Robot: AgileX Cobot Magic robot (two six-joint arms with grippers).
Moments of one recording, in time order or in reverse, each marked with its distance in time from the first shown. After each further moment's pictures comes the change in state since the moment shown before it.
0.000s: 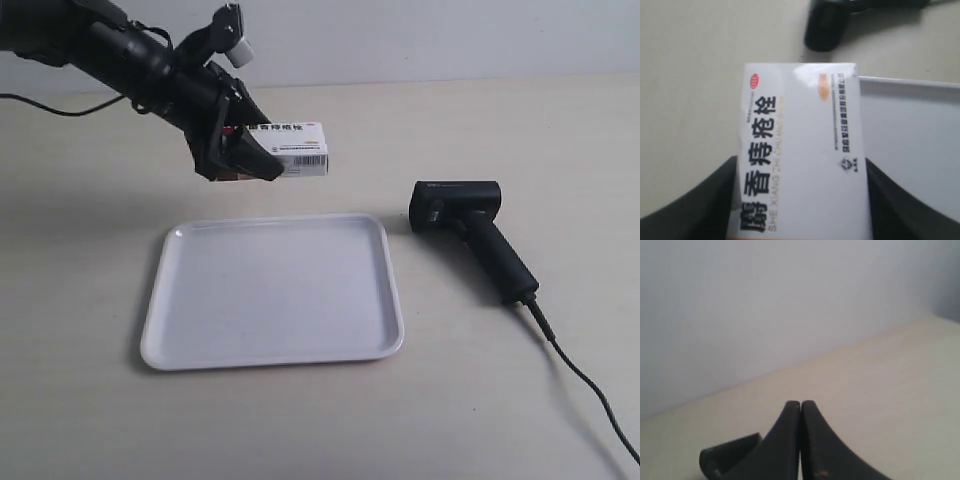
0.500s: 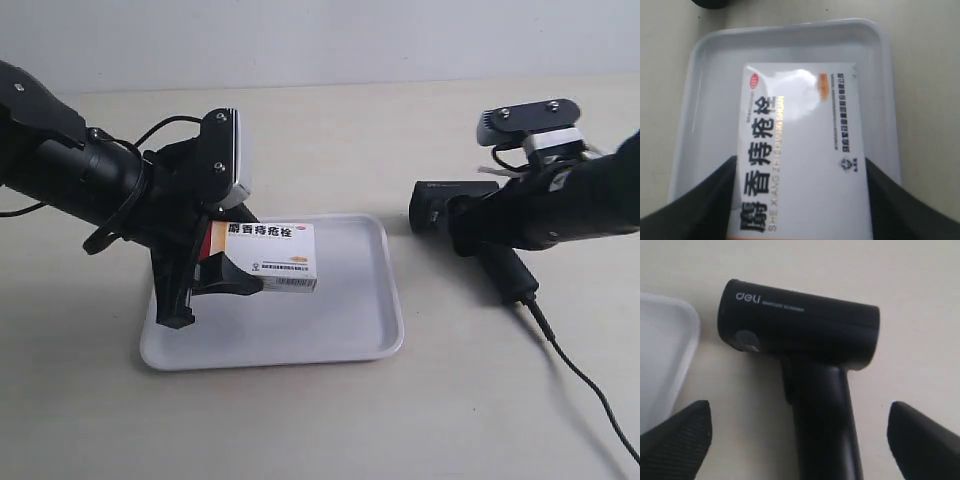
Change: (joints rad) left arm -0.175 -0.394 0.654 -0.083 -0.402 0.244; right arm 0.376 1.455 -0.633 -0.011 -0.002 -0.234
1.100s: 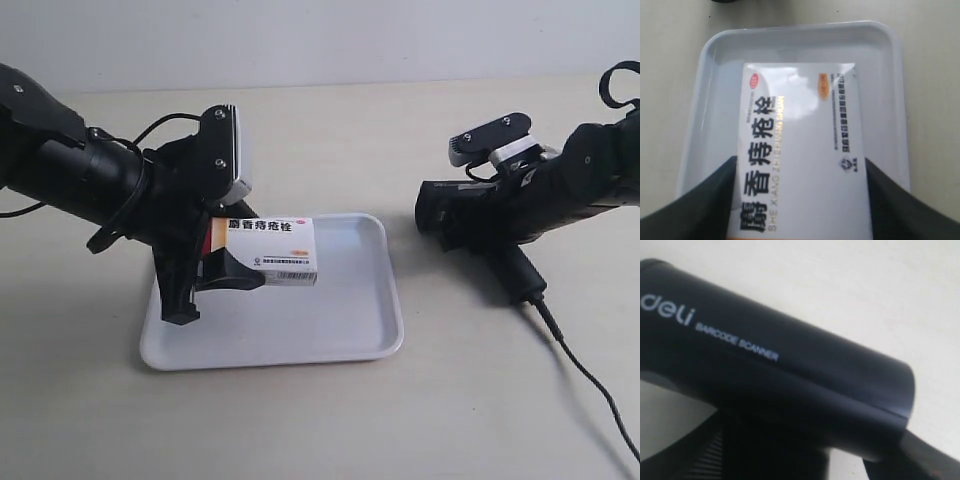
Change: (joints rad) left arm 0.000 0.000 0.005 -0.028 -0.027 0.006; right arm -0.068 0.246 -0.173 -0.022 0.011 -0.241
